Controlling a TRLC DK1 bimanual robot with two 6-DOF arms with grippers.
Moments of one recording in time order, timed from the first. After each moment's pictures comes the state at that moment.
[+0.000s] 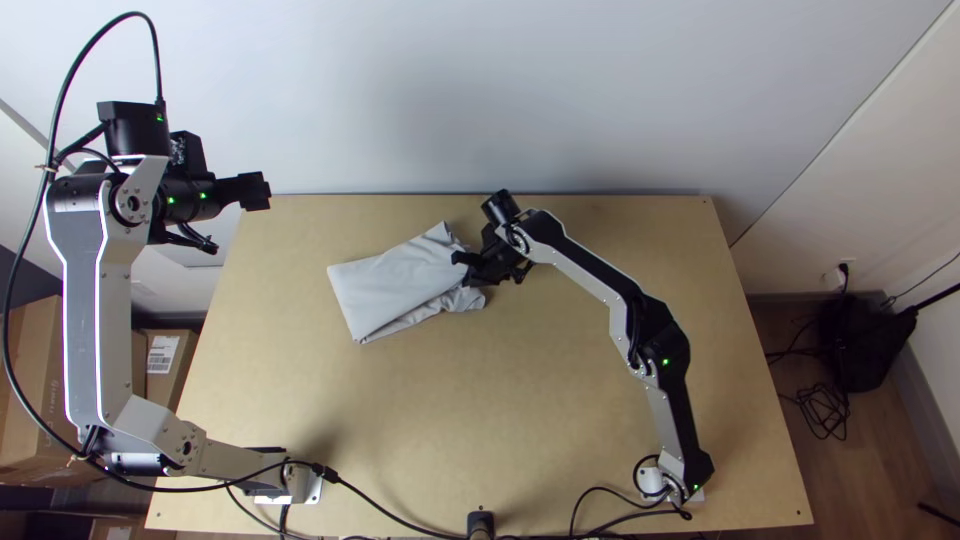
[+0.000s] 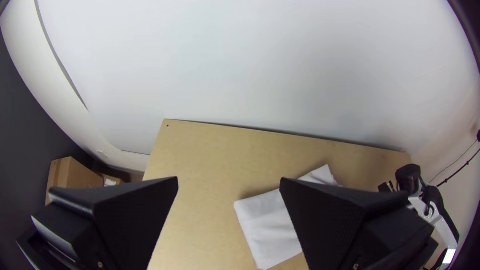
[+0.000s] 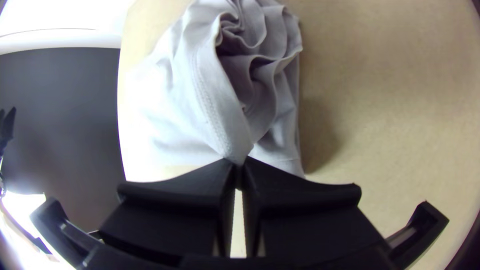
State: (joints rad) left arm 0.06 1.53 2.10 -1.27 -0.07 -0.10; right arm 0.63 2.24 1.99 -0.84 -0.50 0.63
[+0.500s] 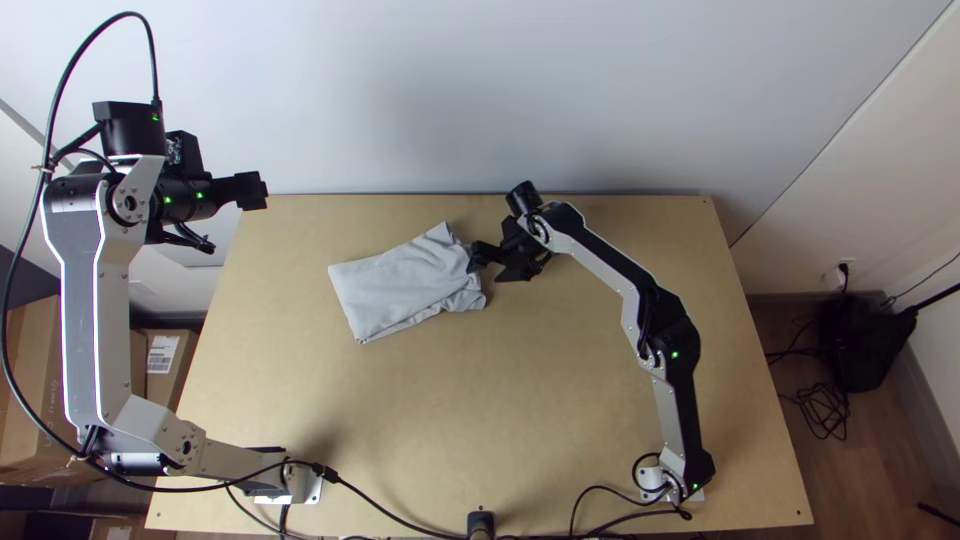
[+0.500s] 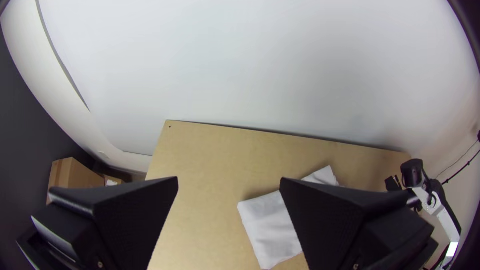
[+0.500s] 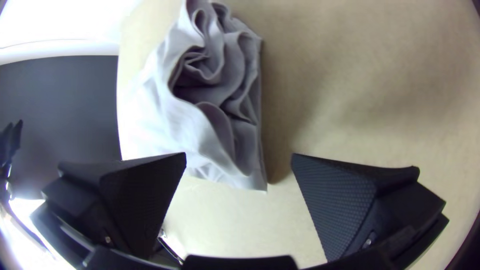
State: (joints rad) left arm 0.08 1.53 2.10 -1.27 -0.06 -0.08; right arm 0.55 2.24 1.97 -0.85 -0.55 0.58
